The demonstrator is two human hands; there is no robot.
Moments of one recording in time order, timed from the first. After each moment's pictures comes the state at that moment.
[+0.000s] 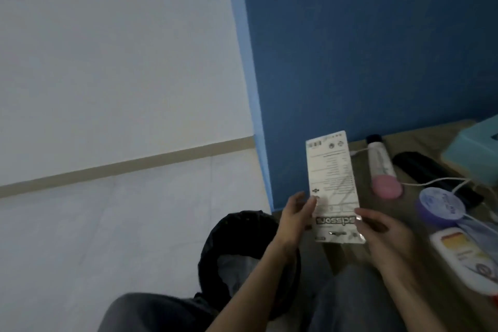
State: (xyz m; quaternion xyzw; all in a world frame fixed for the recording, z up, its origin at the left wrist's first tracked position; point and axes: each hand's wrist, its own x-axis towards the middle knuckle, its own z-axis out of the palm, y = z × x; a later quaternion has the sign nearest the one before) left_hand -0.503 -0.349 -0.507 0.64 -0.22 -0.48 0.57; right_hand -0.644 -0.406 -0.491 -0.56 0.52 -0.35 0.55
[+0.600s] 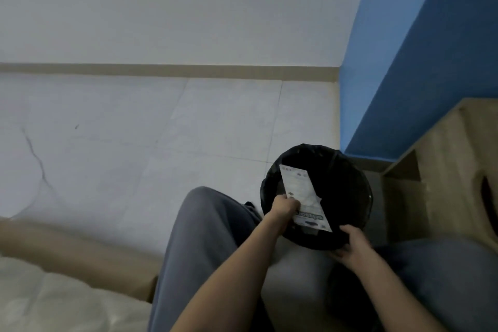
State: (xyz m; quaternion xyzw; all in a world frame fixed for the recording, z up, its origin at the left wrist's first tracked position) left_hand -0.418 -0.184 -0.619 0.74 0.08 -0.48 0.47; right_hand -0.542 -0.270 -0.625 -0.23 0.66 0.00 0.72
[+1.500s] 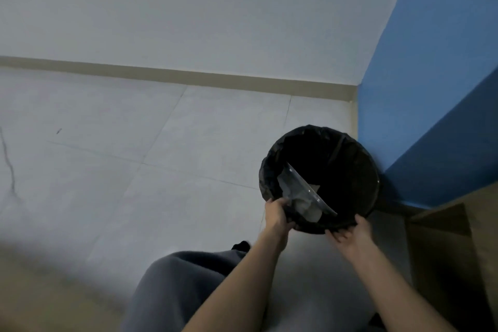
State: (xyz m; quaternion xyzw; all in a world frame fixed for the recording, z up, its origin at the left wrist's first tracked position) left_hand -0.306 -0.235 -0.681 0.57 0.27 -0.40 0.66; right_hand -0.386 -0.352 -0.686 -0.15 0.62 -0.09 0.77
